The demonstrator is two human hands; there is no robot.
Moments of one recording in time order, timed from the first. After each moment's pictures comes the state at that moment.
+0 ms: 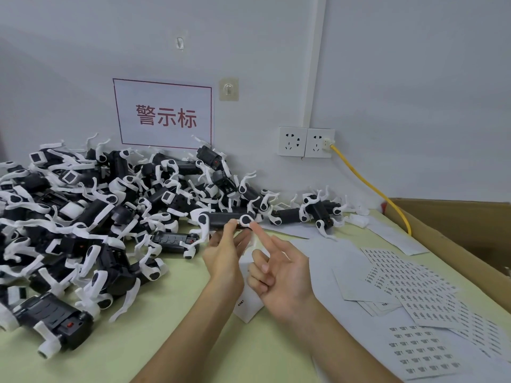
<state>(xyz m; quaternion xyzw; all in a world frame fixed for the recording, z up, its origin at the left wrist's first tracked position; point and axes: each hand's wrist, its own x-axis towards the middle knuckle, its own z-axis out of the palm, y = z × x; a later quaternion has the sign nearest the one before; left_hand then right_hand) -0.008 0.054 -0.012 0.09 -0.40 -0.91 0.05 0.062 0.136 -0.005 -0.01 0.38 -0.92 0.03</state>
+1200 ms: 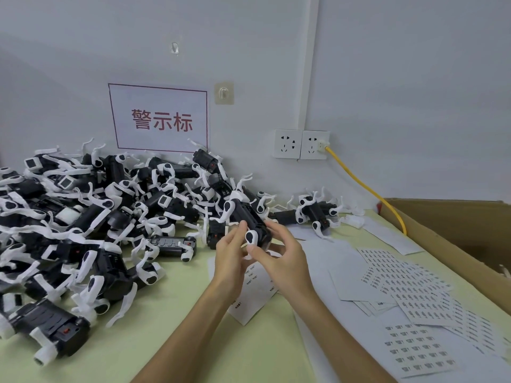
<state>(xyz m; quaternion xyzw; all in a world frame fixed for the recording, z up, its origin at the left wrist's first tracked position) -0.006 0.052 -0.017 -0.13 -0.53 -0.84 -0.03 0.049 0.151 -0.006 0.02 0.74 -0.62 -0.25</state>
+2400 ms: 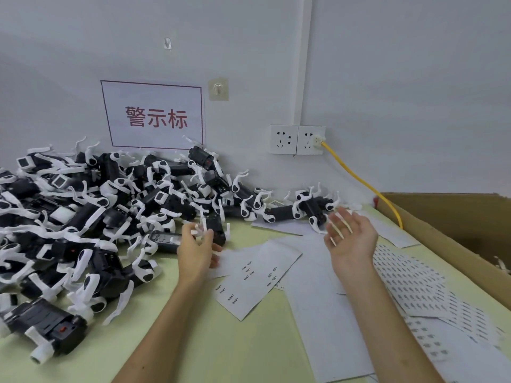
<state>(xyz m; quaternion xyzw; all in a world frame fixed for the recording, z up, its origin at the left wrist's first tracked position) -0.050 0.005 -0.040 0.01 -0.73 -0.68 0.12 0.050 0.252 0.017 0.17 0.35 -0.88 -0.27</state>
